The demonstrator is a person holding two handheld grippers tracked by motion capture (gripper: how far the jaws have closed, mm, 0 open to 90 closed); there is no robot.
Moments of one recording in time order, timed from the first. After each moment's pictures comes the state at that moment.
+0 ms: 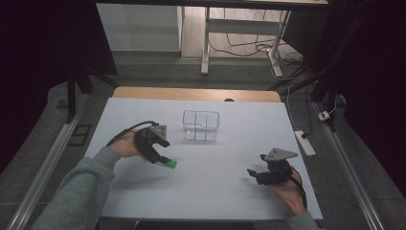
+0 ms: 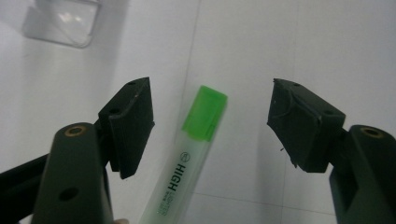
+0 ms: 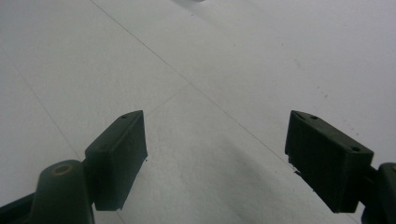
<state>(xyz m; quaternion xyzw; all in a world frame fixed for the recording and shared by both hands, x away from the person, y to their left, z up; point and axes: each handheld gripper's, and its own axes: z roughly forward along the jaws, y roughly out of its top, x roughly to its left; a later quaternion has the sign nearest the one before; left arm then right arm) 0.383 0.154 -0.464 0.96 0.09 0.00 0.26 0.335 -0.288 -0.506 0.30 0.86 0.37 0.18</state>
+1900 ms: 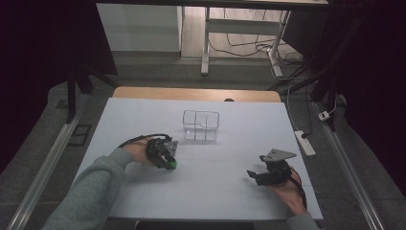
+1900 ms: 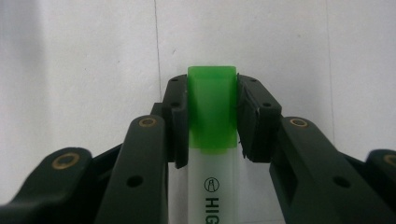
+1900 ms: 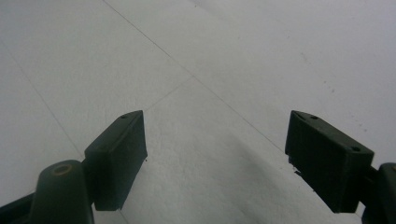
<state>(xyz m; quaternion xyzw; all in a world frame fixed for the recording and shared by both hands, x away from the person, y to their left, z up) 0.389 0.126 -0.509 0.99 -0.02 0.00 0.17 0.335 -0.287 -0.509 0.30 0.86 0.36 0.18</state>
